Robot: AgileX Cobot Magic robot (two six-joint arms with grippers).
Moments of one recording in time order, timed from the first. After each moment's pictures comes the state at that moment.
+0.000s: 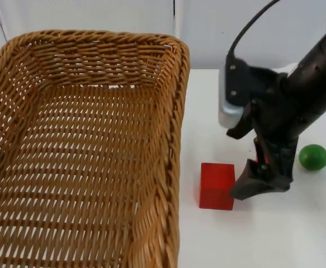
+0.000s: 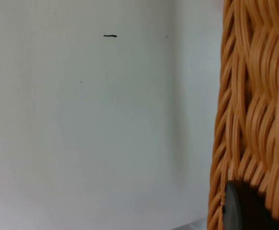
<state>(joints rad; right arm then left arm) 0.50 1.95 -1.14 0.57 0.57 -1.47 -0.01 1.15 -0.76 -0.56 1.11 0.23</state>
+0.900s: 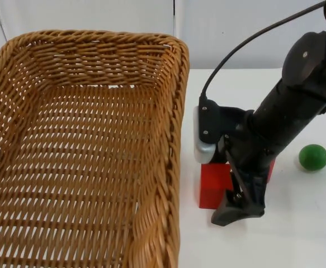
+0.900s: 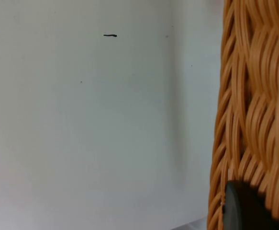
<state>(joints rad) 0.54 2.13 -1.22 0.61 0.54 -1.52 -0.01 1.15 -0.76 -0.56 1.11 0.23</state>
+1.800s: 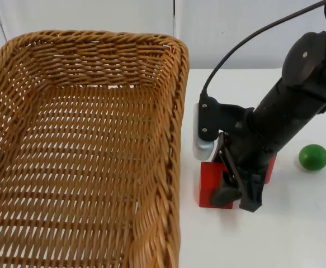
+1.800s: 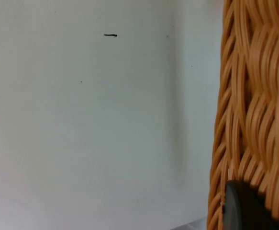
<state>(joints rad) 0.54 2.13 -1.22 0.61 0.51 -1.51 -0.01 1.15 -0.76 -0.56 1.11 0.23</state>
